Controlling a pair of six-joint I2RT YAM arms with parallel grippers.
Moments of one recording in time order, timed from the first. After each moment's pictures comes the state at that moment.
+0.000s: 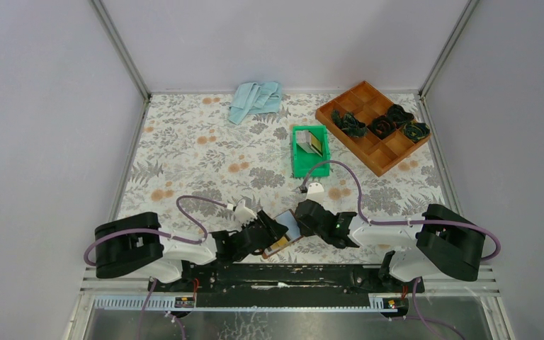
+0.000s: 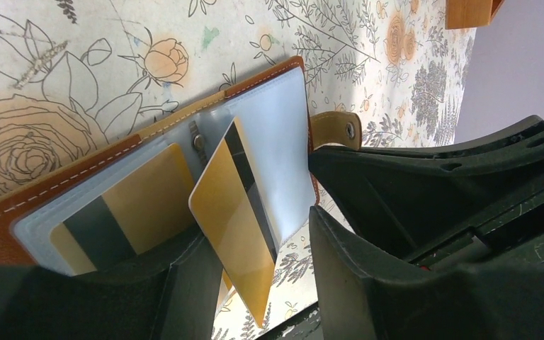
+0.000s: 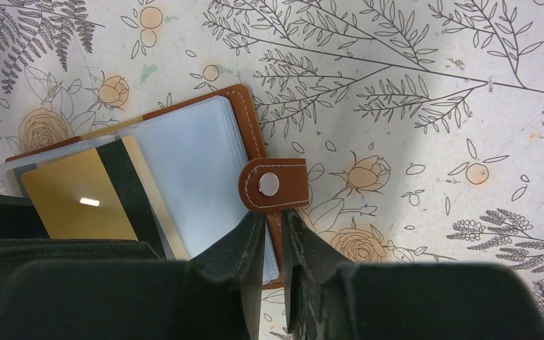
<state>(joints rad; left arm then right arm) -1.26 1.38 0.29 0.41 -0.50 -1.51 1.09 1.38 0.52 -0.05 0.37 0.75</state>
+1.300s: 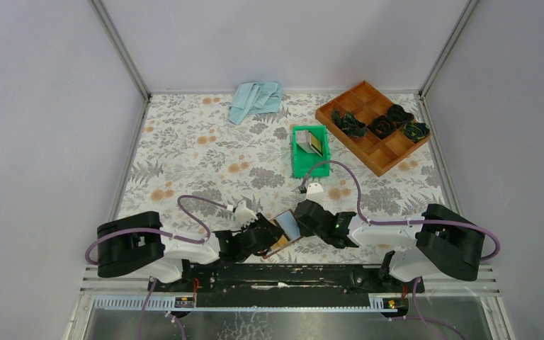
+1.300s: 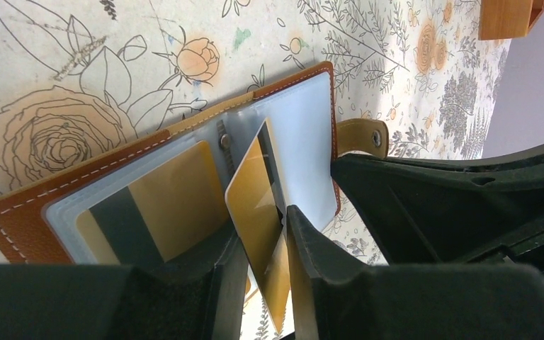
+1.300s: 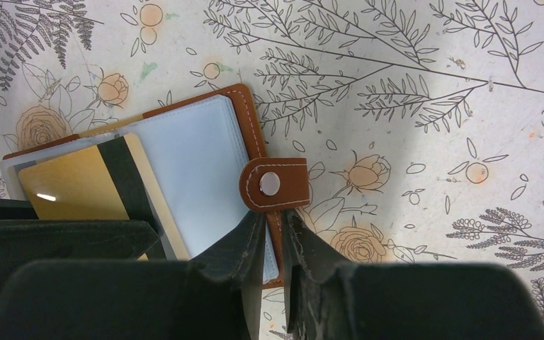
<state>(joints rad) -1.27 1.40 0.34 0.28 -0.54 -1.55 1.09 1.39 0.53 -0.05 0.38 0.75</state>
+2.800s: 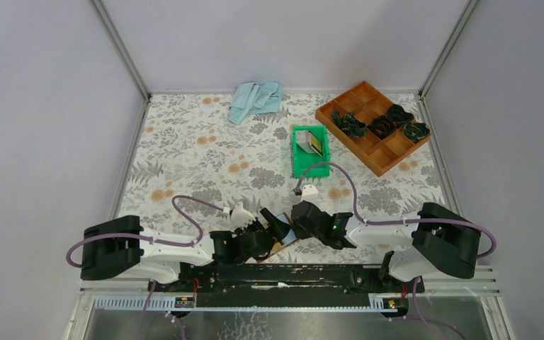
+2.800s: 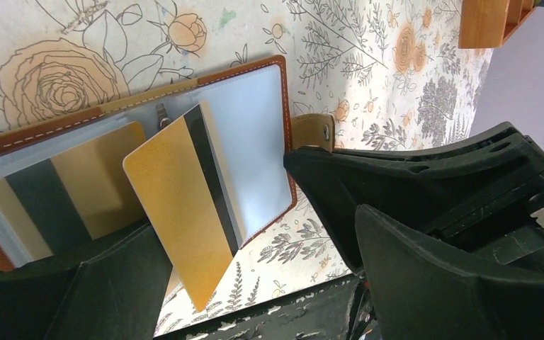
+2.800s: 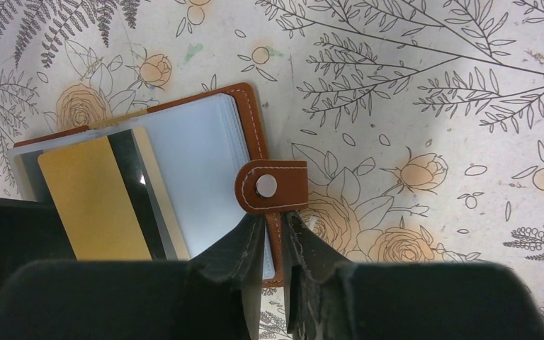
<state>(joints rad) -1.34 1.27 0.40 0.04 -0.59 -1.67 1.11 1.41 0.54 -0.03 0.33 0.76</state>
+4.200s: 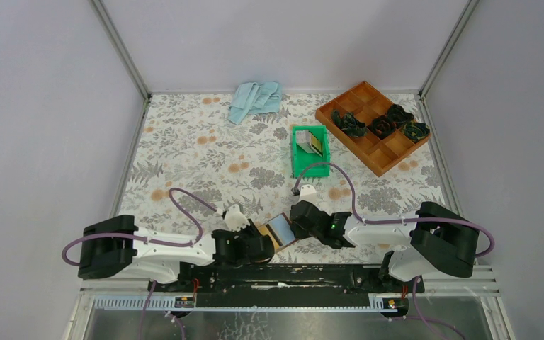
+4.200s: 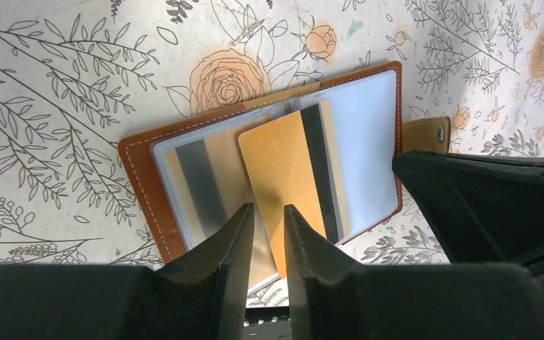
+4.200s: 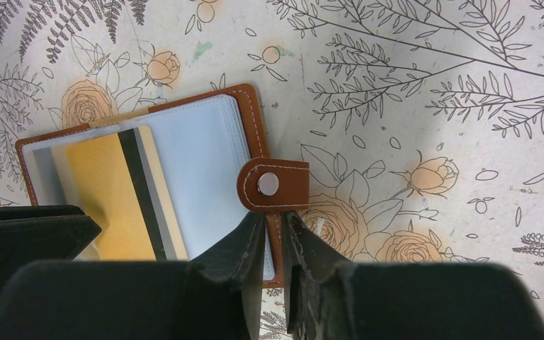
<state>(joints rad) -1.39 1.26 0.51 -0.42 -0.63 -1.73 1.11 1.43 0.55 -0.02 0.31 0.74</state>
